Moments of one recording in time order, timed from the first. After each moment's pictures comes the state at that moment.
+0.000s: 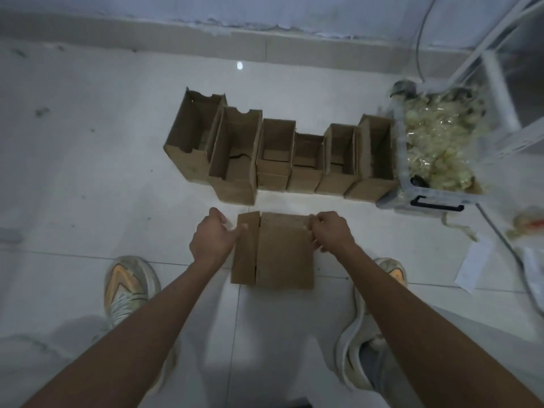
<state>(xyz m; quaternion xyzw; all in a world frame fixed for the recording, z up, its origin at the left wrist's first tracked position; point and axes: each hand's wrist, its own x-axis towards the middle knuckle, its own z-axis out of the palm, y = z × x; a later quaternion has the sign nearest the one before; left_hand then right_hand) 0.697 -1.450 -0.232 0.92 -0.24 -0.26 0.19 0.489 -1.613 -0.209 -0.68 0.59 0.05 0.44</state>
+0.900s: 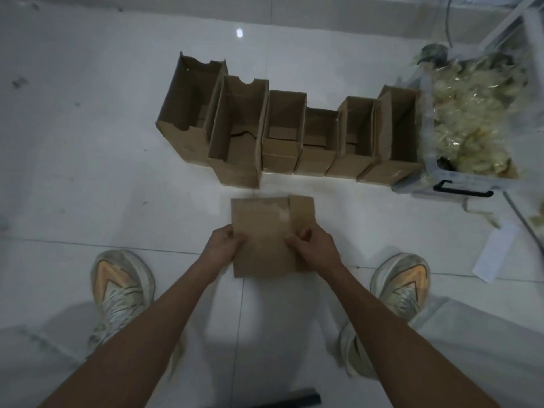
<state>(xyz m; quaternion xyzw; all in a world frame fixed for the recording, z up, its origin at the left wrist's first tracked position) 0.691 -1.424 -0.278 0.78 -0.11 -0.52 0.32 0.490 -1.555 -0.282 -0.67 0.57 0.04 0.48</state>
